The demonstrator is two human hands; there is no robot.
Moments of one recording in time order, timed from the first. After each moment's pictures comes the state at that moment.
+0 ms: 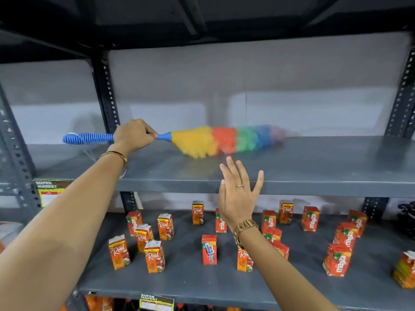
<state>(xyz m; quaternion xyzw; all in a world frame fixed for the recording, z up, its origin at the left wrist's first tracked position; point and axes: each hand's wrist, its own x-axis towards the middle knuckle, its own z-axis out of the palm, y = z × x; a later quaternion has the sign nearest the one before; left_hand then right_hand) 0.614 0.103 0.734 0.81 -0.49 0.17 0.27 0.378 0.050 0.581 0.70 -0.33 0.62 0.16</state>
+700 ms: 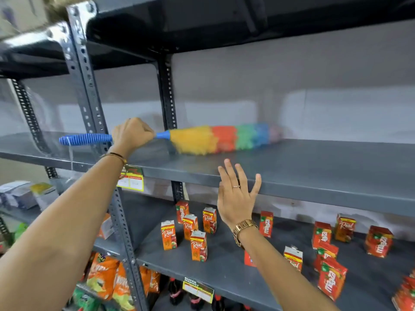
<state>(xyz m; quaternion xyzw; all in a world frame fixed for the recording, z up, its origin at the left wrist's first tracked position) 0.673 0.210 0.737 0.87 -0.34 0.22 0.30 0.466 0.092 0.573 0.77 -0.27 0.56 0.14</state>
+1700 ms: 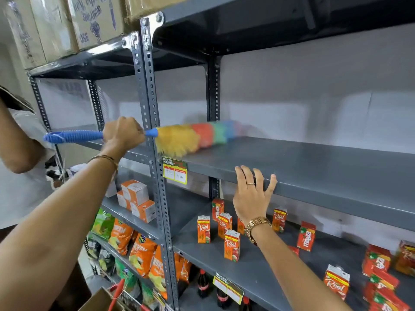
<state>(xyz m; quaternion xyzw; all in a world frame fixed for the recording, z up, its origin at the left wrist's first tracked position) 0.714 0.329 0.742 0.91 -0.22 0.32 0.15 0.515 0.117 0.577 0.80 -0.25 0.53 0.11</state>
